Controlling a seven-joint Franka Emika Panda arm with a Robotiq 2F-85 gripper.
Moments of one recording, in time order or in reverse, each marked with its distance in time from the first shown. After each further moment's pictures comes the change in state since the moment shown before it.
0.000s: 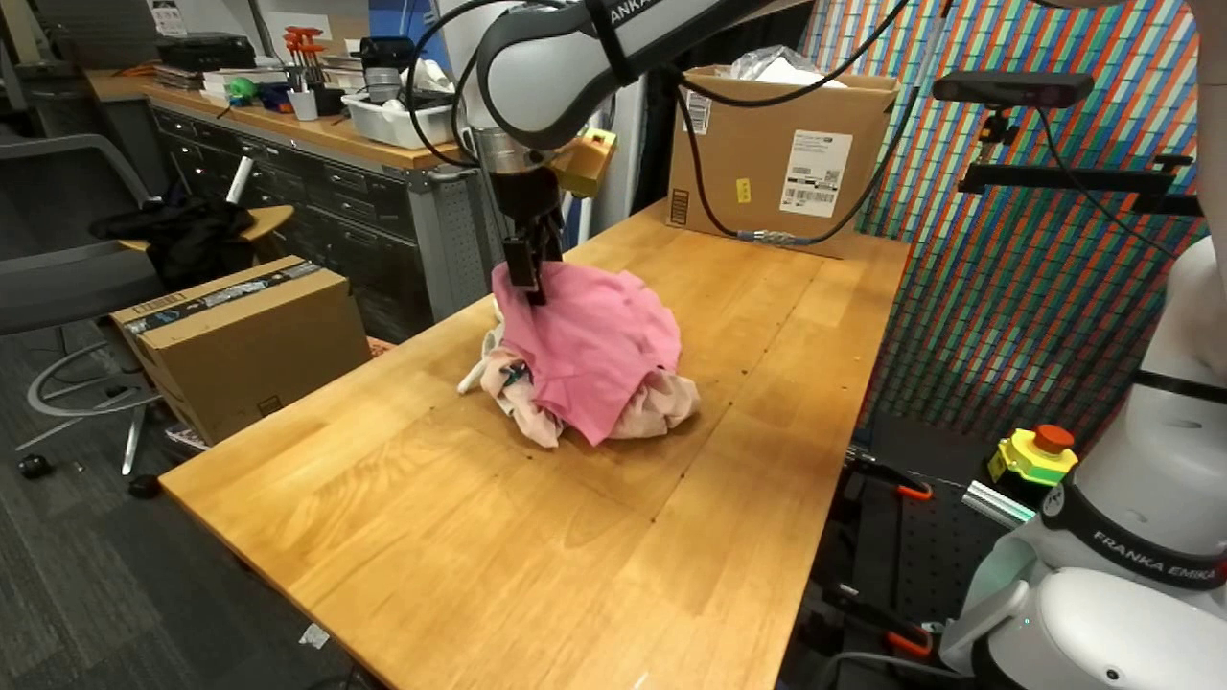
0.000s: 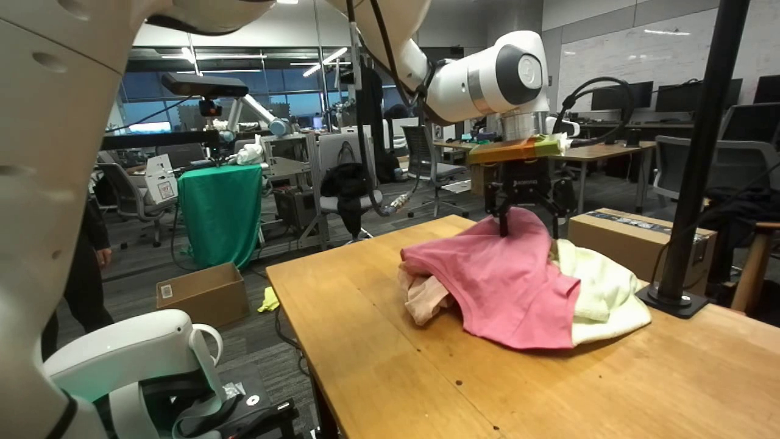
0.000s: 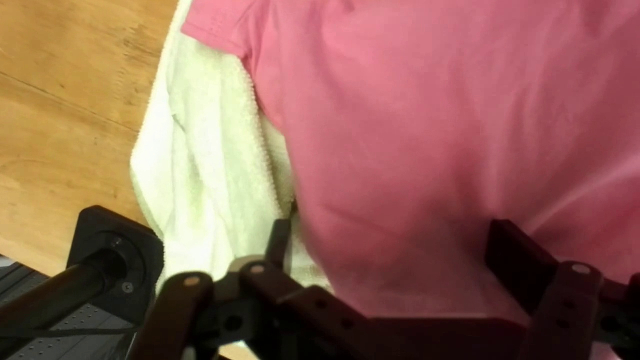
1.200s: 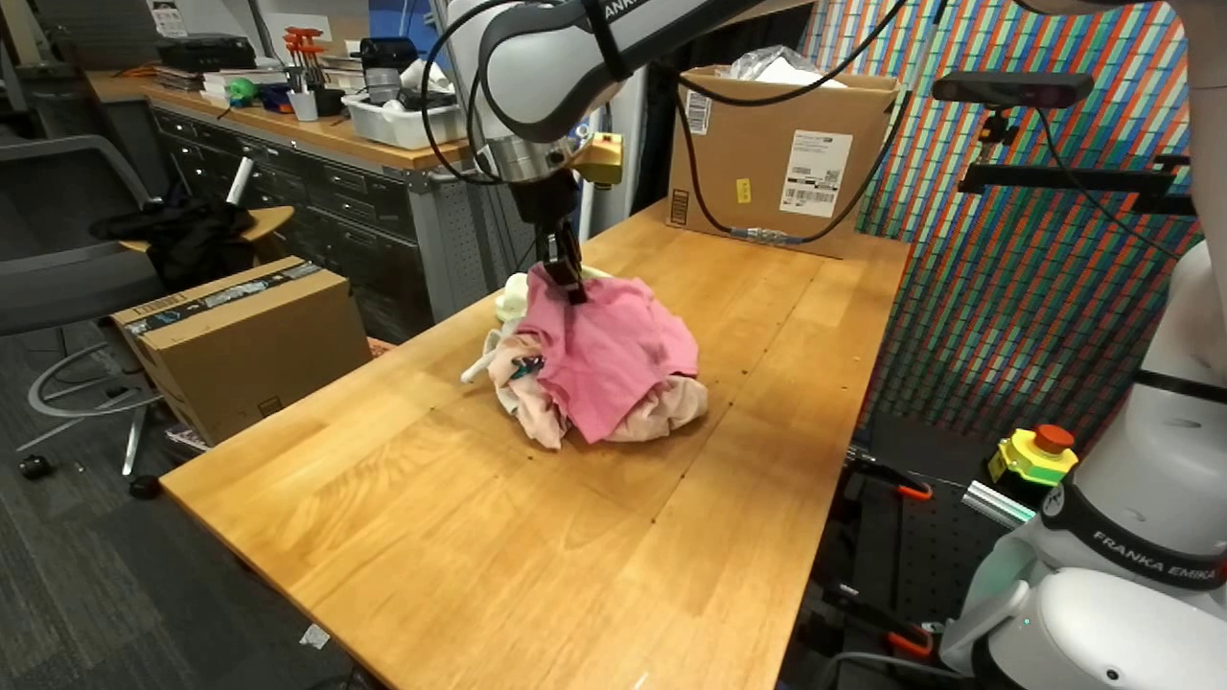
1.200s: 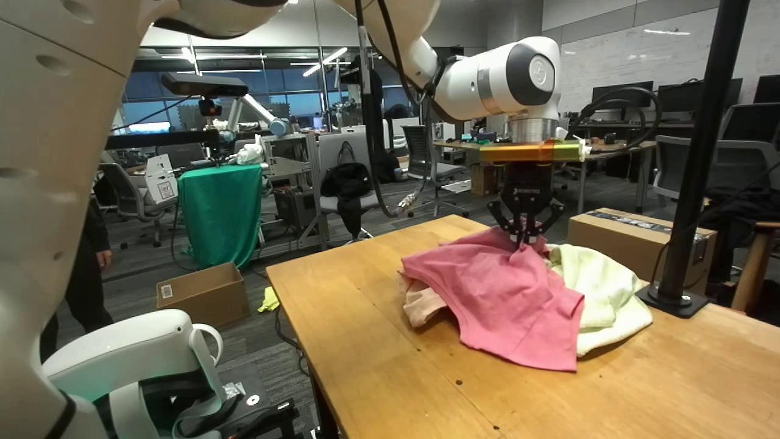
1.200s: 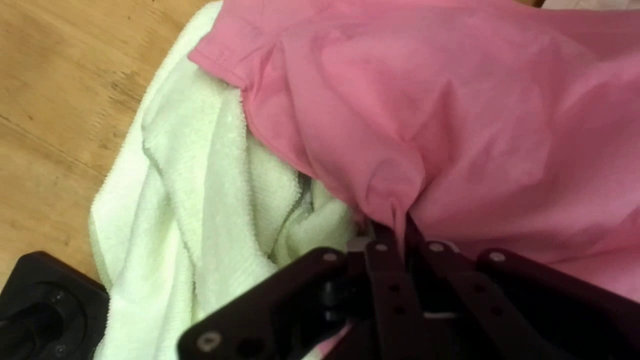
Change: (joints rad) arm -0.023 0.015 -0.001 0.026 0.042 -0.164 -0.197
